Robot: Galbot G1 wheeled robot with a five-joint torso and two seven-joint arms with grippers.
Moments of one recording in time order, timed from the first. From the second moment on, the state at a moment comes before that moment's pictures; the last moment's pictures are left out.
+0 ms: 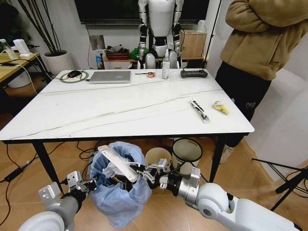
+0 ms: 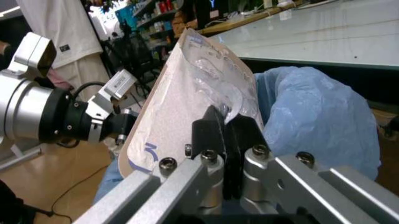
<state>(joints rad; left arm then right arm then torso) 1.72 -1.12 -0.70 -2.33 -1.18 0.55 -0.51 -0.87 0.80 -0.41 2.00 0.87 0.04 -0.21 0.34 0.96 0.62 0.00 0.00</state>
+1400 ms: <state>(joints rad) 1.71 -1.12 -0.69 -2.31 -1.19 0.55 -0.51 -0.89 0.79 -0.39 2.01 0.85 0.05 -0.19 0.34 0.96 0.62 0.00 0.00</state>
